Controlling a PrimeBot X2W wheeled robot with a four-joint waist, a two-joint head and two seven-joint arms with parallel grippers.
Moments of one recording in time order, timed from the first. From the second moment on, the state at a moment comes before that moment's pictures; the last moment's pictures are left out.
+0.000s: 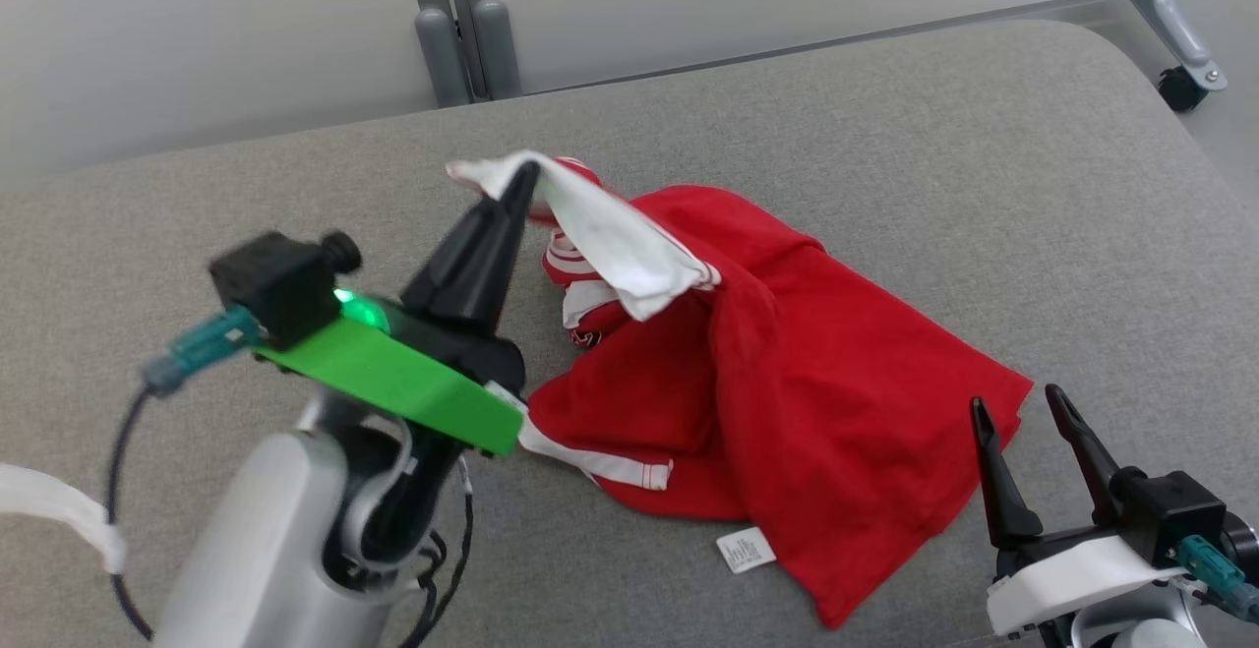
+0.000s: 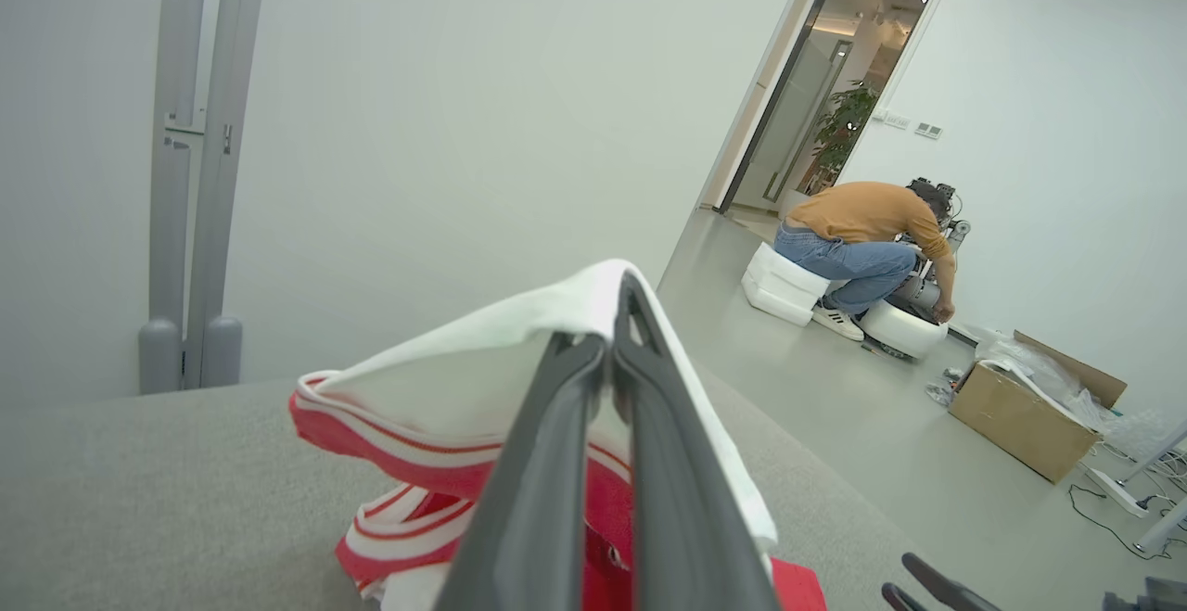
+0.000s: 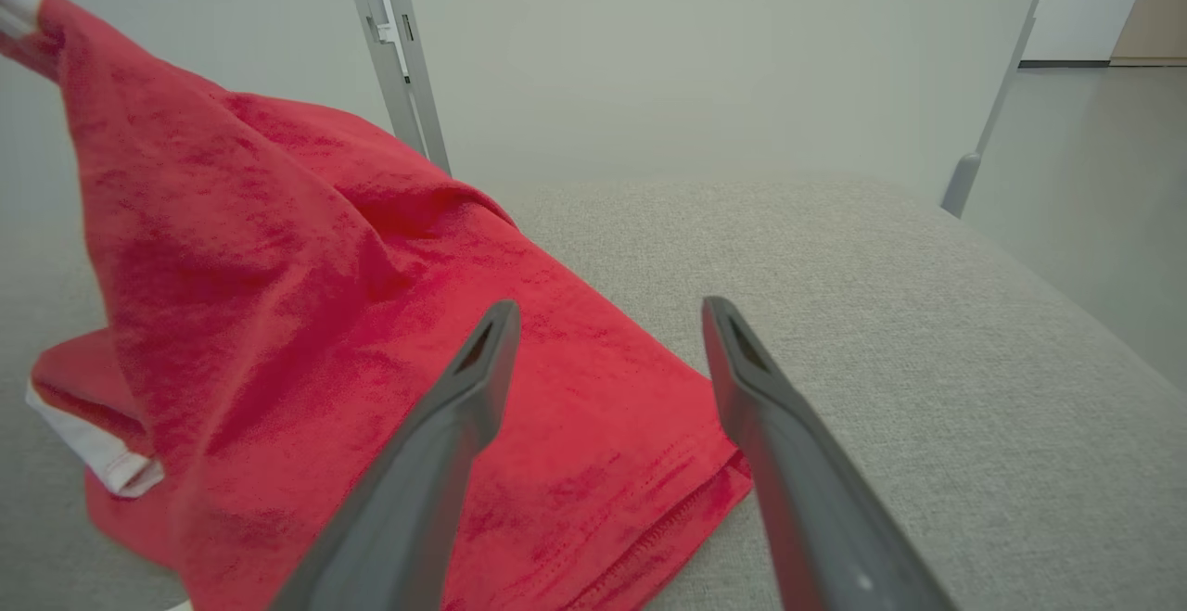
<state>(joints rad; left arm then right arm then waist) -0.36 0.16 -0.40 -0.06 -0.72 -0.08 0.04 0.04 -0.15 0.02 0.12 0.17 0.13 -0.26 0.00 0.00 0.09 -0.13</state>
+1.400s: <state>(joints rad) -0.54 0.50 0.10 0.56 -0.69 0.06 0.15 -0.05 -0.12 0.09 0.15 0.19 0.13 -0.26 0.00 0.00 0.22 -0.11</state>
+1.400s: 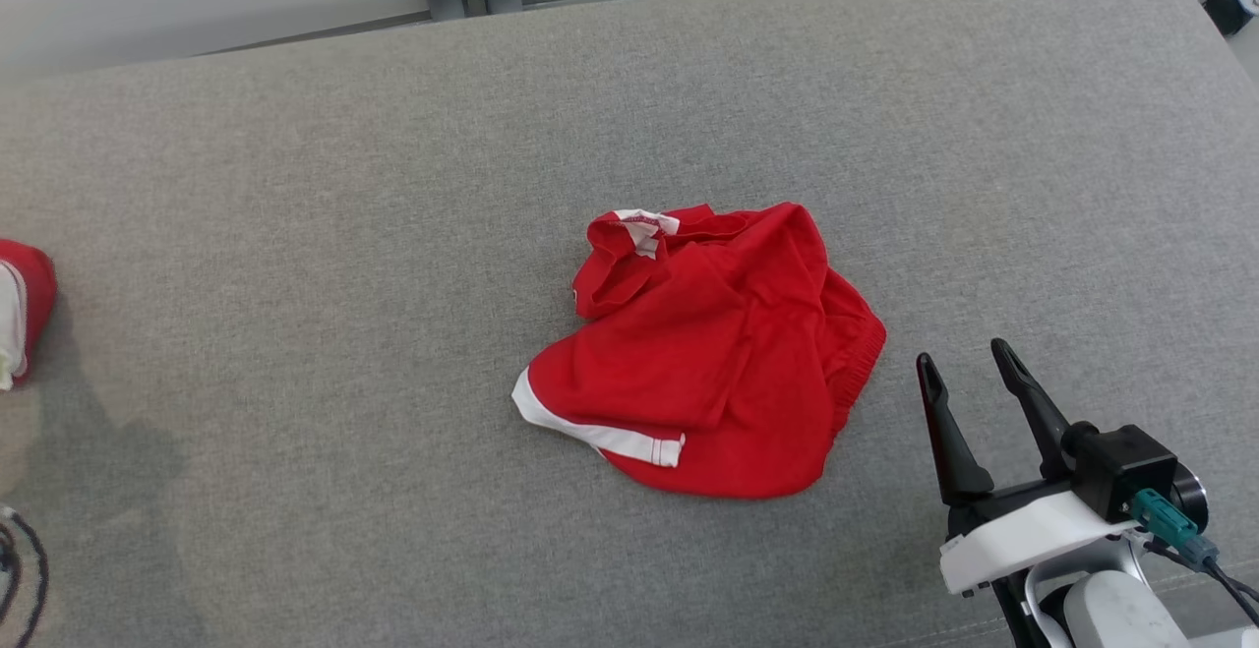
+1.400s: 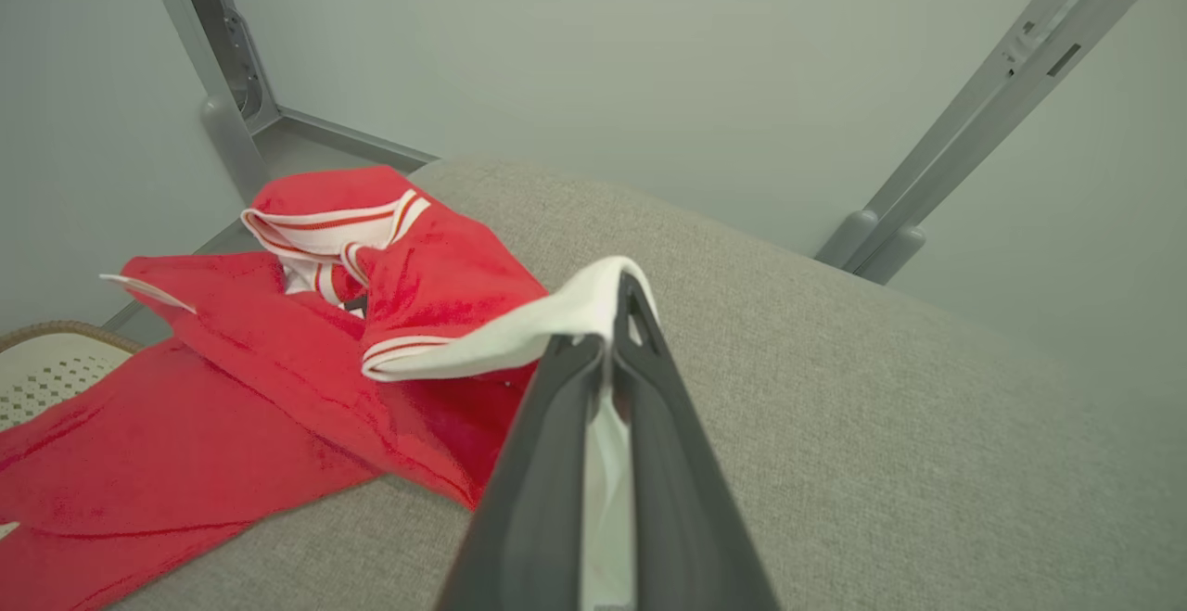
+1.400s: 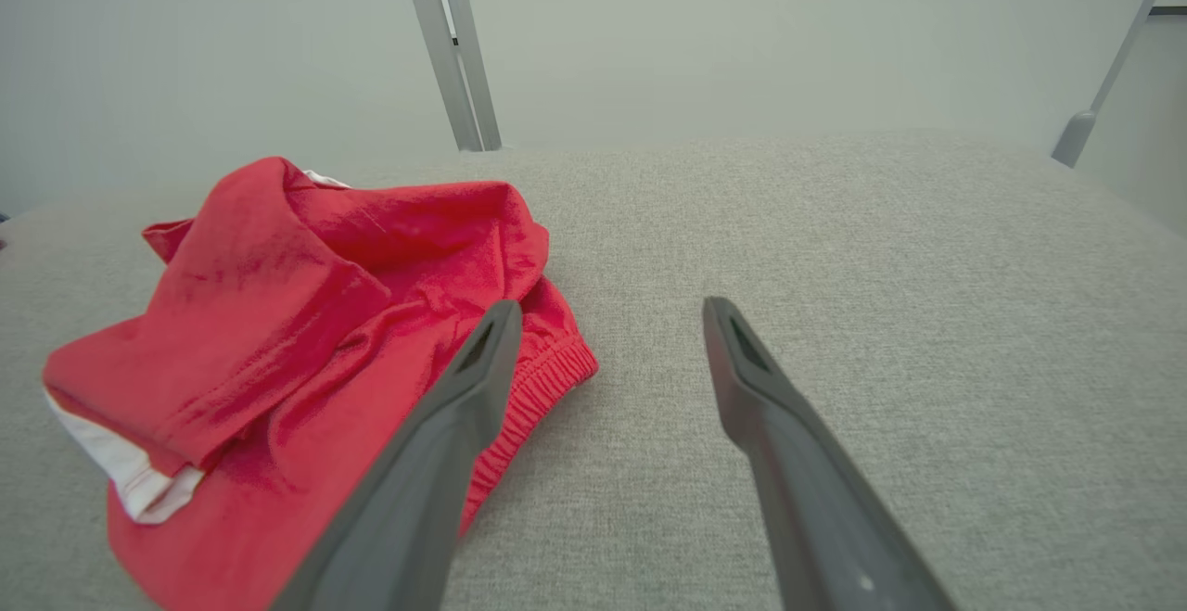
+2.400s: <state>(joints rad) 0.03 0.08 -0.06 0.17 -0.33 -0.08 -0.26 0.04 -0.15 0.04 0.11 0.15 0.13 -0.26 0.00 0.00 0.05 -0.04</state>
